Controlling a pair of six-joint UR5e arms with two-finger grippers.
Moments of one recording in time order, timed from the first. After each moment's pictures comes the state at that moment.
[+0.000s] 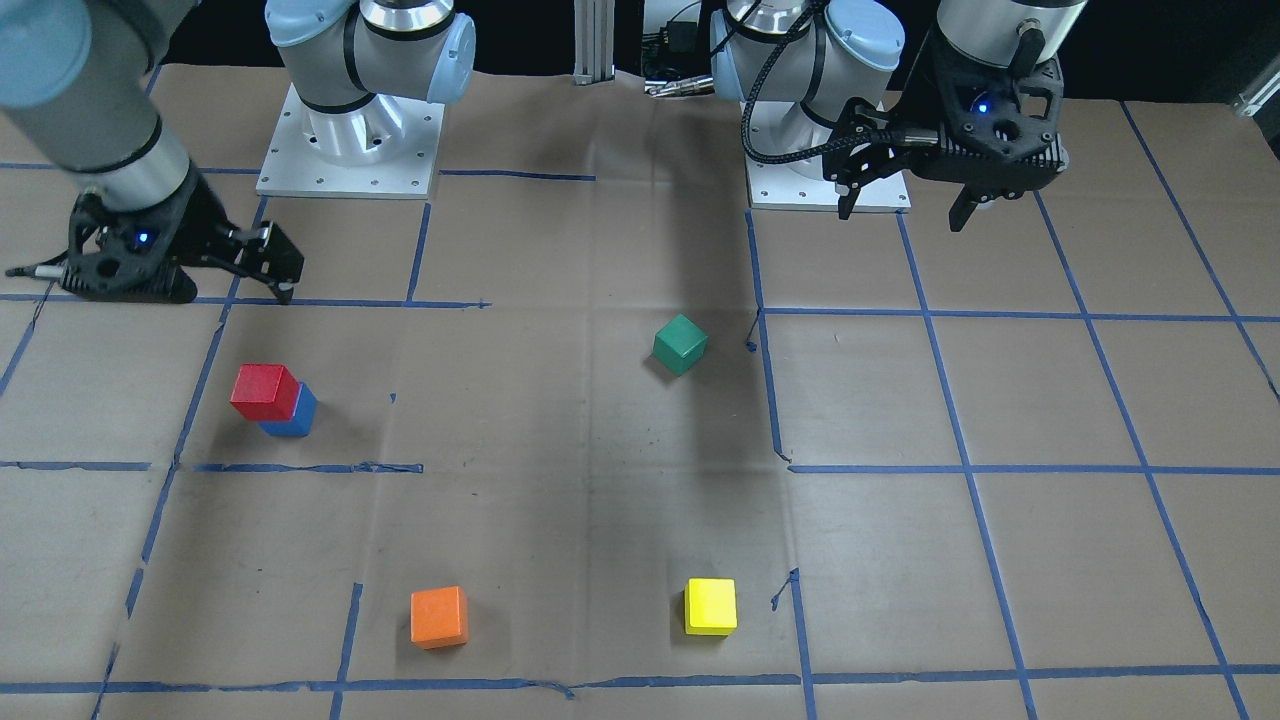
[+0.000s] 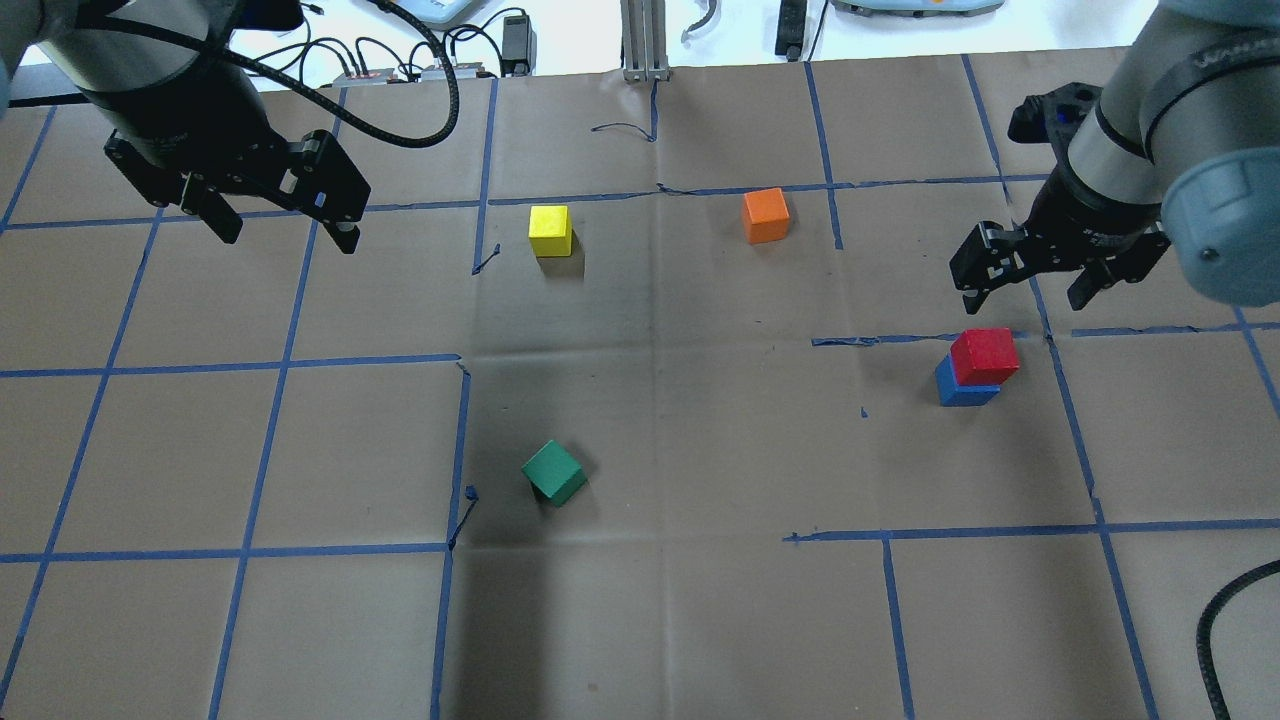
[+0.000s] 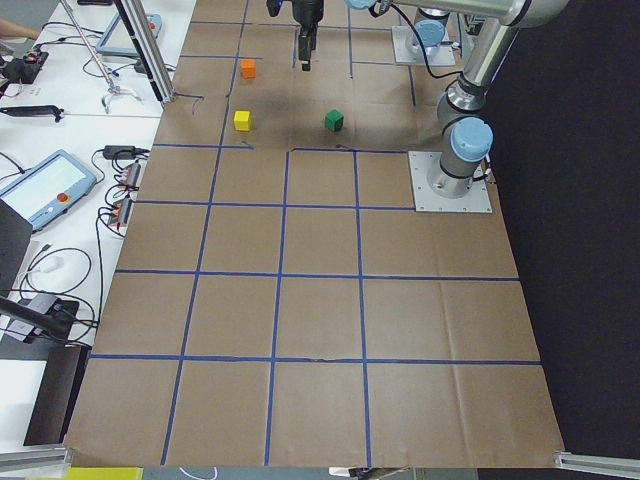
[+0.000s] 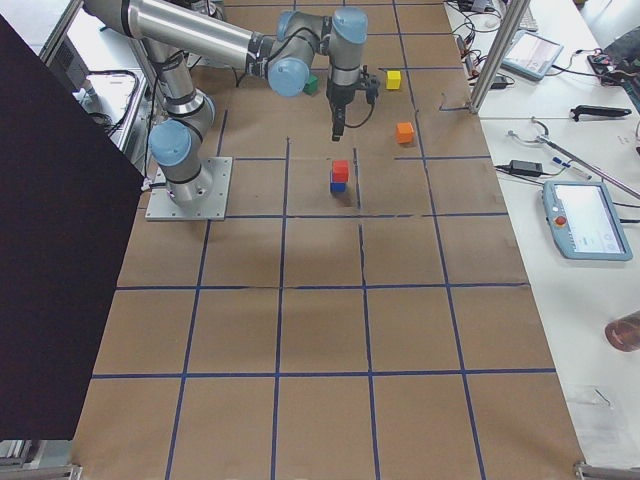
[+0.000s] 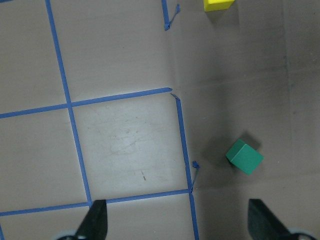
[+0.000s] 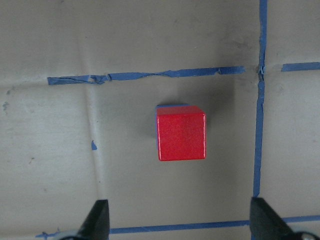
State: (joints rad) left arm -1.55 -1.54 -1.48 -1.70 1.60 0.15; right arm 1.43 -1.61 1.79 -1.71 -1.60 -0.15
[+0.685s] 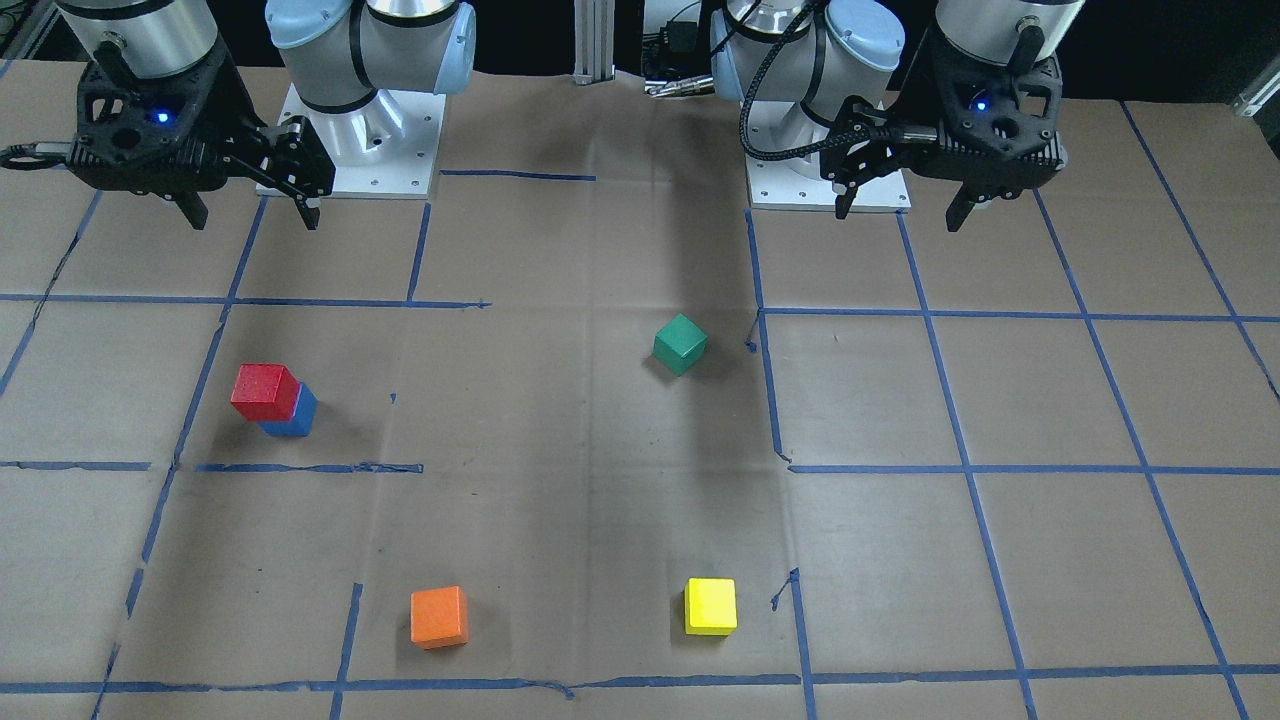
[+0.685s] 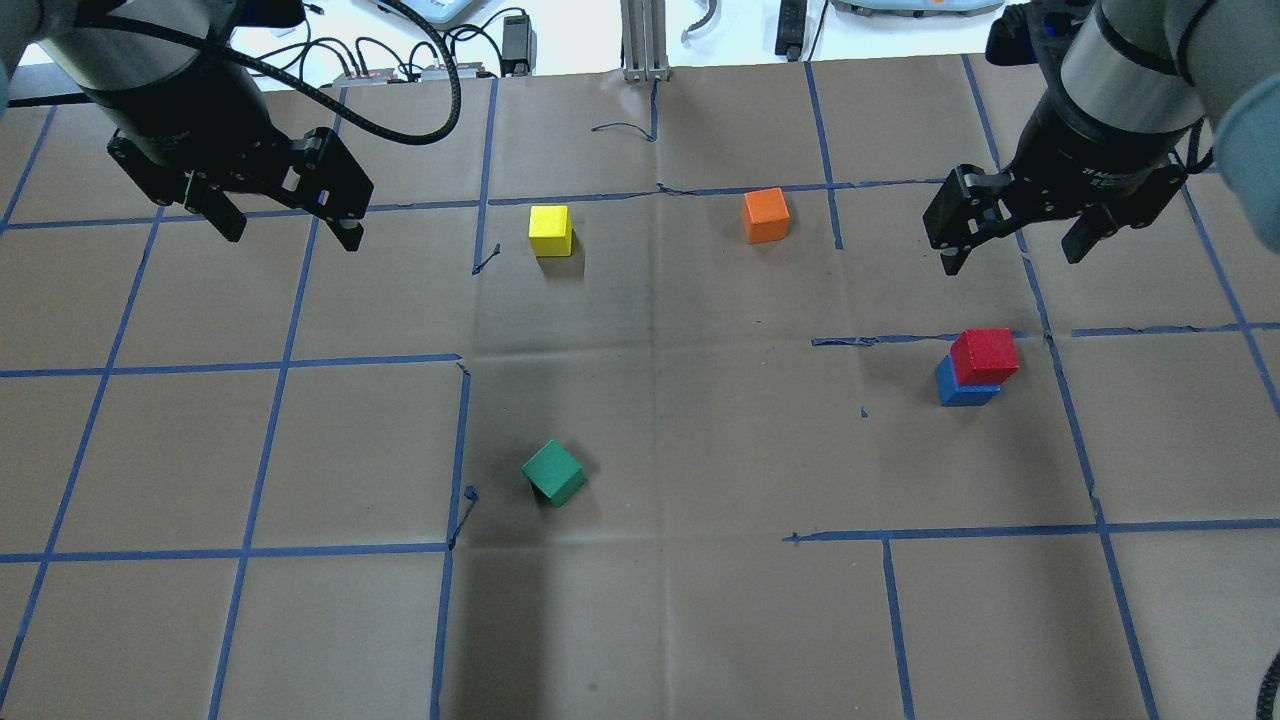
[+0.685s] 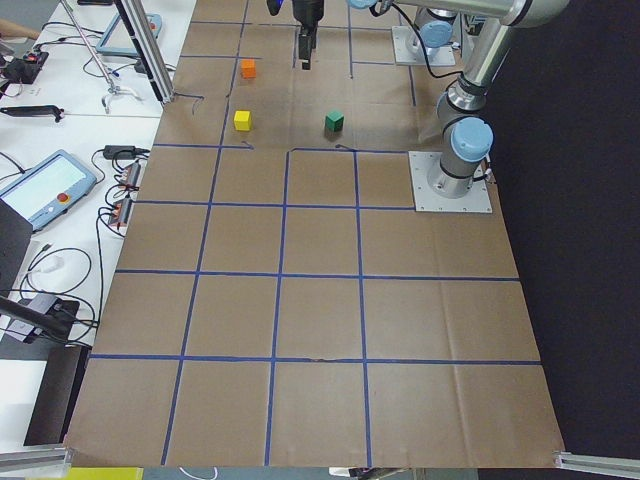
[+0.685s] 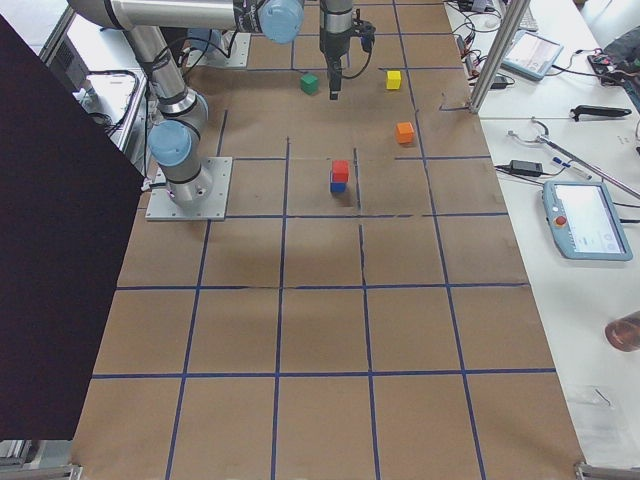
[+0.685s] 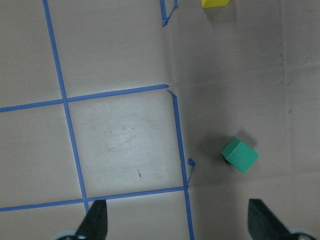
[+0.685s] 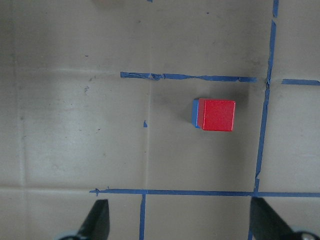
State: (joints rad) left arm -1.55 -1.55 -1.48 -1.70 1.59 0.15; right arm 1.51 -1.67 1.65 -1.57 -1.60 -0.11
